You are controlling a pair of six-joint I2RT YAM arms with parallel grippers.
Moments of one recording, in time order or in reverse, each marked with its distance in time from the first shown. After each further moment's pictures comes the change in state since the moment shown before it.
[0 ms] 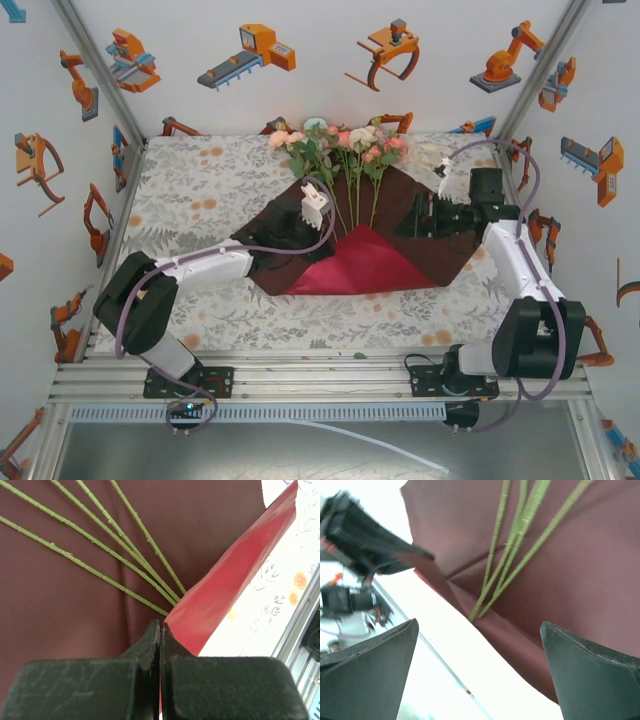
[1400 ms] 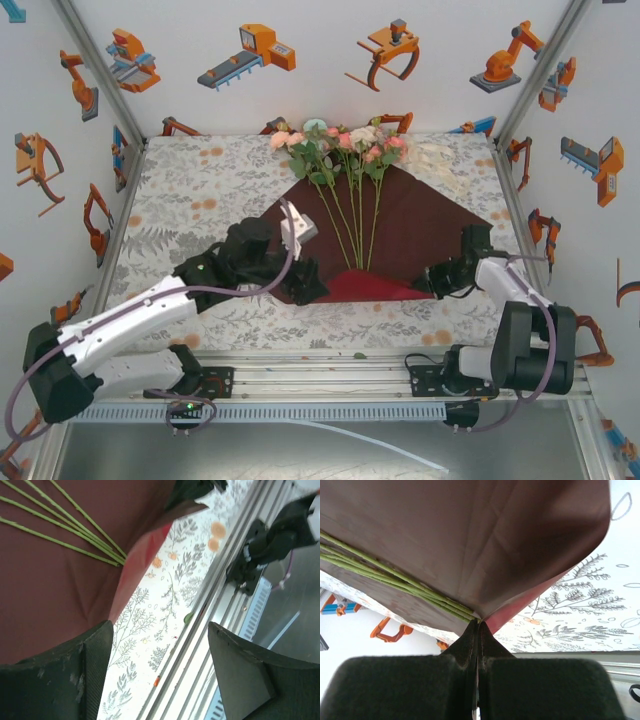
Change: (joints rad) left arm -0.178 -0.485 -0.062 -0.374 -0.012 0.032; right arm -0.071 -0.039 -0.420 -0.023 0.433 1.186
